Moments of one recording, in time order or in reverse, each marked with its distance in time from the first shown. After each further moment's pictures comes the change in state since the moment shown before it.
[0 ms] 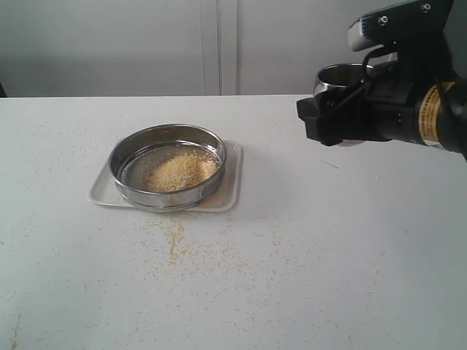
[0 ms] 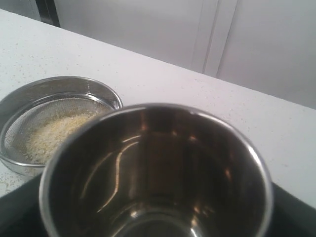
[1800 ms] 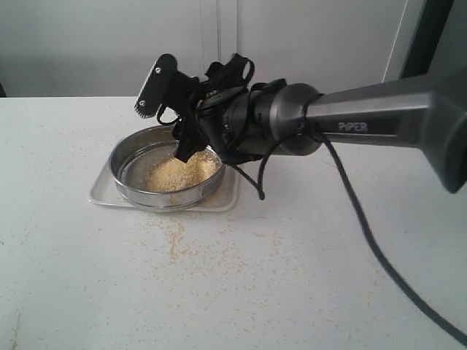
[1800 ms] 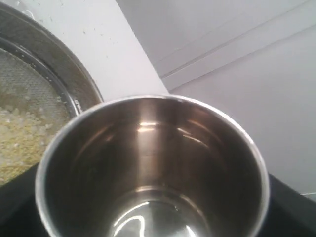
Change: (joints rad) left arm 0.000 0.000 0.000 0.000 0.002 0.000; right arm 0.394 0.796 -0.704 -0.242 0.546 -0.324
